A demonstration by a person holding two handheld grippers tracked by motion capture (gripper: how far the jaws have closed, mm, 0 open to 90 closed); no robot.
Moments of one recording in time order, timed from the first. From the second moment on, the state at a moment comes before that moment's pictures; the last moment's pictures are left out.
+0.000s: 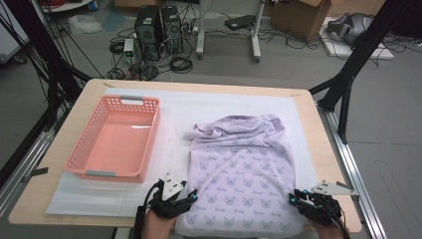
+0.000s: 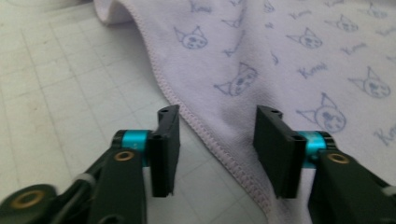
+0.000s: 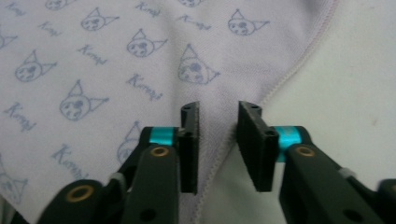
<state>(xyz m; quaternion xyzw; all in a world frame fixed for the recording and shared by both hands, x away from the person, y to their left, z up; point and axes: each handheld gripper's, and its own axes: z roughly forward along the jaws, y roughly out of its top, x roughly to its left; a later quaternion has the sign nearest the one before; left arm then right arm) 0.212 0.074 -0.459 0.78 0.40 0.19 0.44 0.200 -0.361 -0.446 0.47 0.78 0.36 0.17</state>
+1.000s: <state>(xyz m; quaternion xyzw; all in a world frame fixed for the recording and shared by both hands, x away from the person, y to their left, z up) 0.227 0.087 -0.456 0.77 0.43 0.16 0.45 0.199 -0.372 -0.440 0.49 0.77 0.38 0.17</state>
